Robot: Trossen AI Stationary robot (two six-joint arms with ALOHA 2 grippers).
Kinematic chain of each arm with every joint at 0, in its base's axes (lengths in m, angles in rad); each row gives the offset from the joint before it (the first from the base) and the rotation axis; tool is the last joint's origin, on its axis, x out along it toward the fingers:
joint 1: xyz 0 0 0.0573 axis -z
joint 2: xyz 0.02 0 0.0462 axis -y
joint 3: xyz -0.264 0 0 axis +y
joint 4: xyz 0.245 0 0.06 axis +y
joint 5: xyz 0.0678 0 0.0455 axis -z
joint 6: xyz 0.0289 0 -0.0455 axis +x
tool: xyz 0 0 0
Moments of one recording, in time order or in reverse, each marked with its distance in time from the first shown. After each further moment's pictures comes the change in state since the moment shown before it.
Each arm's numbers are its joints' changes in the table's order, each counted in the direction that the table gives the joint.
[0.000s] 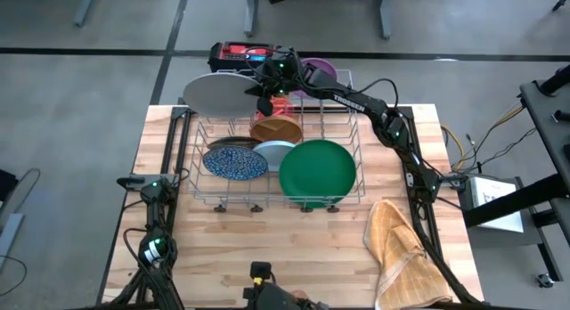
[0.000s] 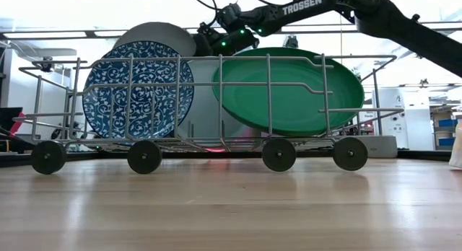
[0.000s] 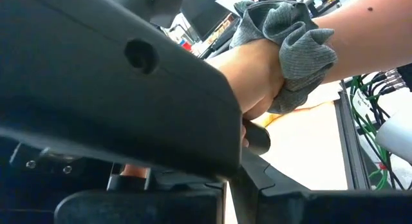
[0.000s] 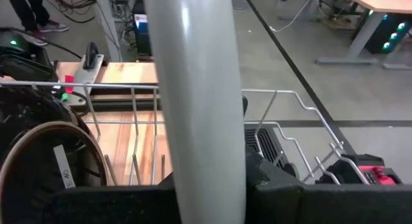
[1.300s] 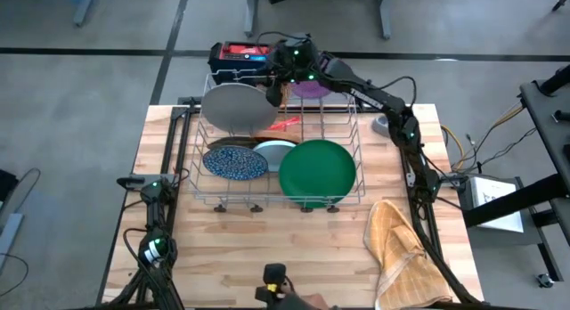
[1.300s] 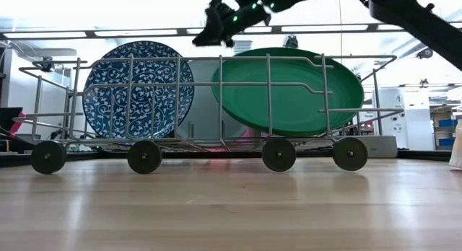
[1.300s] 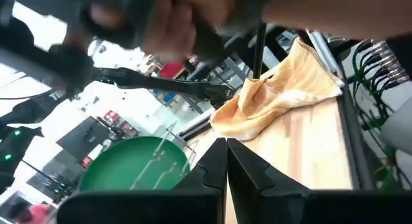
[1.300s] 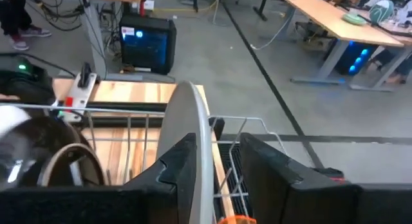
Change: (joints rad) left arm 0.000 0.000 0.000 0.015 0.000 0.011; right arm 0.006 0.176 0.000 0.129 0.053 -0.076
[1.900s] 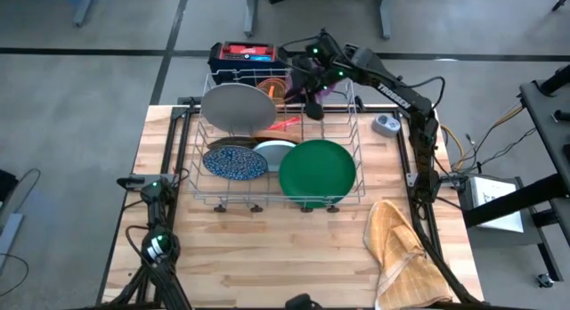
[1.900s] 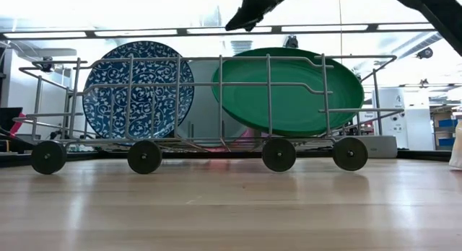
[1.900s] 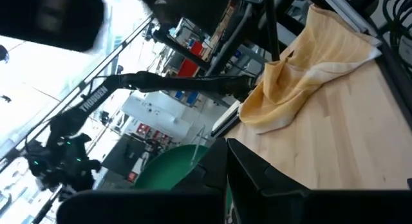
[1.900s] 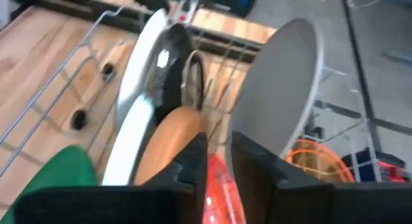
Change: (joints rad) left arm -0.040 0.023 -0.002 -0.002 -0.009 0.303; right arm 0.013 0.161 0.043 0.551 -0.215 -0.332
